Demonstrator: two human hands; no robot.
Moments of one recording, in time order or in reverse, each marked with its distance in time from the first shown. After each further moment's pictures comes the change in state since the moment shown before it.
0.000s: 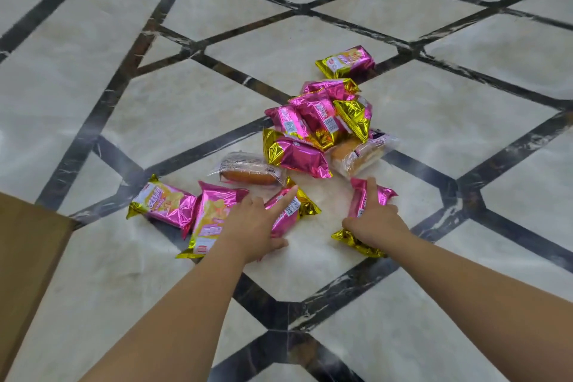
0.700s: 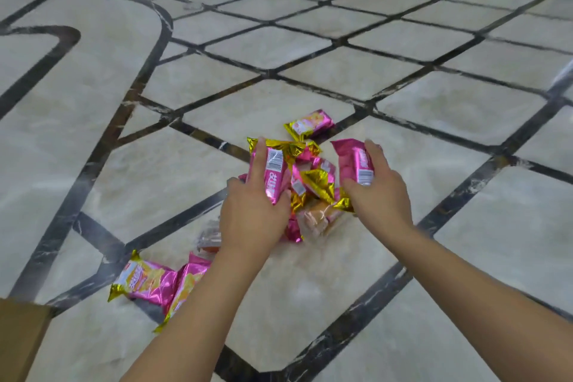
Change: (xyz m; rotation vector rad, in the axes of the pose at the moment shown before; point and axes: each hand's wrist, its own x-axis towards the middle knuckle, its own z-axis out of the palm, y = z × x) left_hand 0.019 0.047 -0.177 -0.669 0.552 -0.295; right_hand -0.029 -0.060 -0.149 0.430 0.584 -0.239
